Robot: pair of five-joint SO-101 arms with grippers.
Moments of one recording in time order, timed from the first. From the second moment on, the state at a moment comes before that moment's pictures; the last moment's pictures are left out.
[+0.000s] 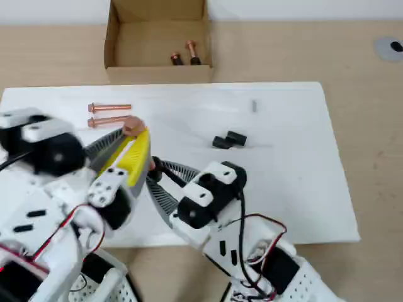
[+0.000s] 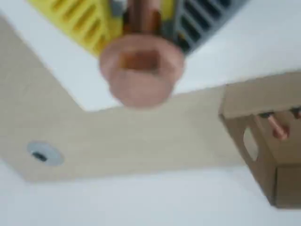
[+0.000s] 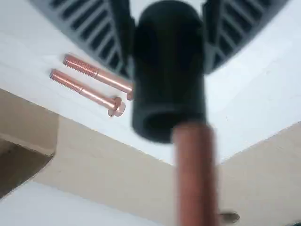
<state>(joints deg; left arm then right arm) 26.5 -77.5 31.4 61.1 3.7 -54.3 -98.7 80.4 32.0 -14.3</state>
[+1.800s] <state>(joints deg) 27.2 -74.9 11.9 85.7 6.3 -54.9 -98.7 80.3 32.0 -14.4</state>
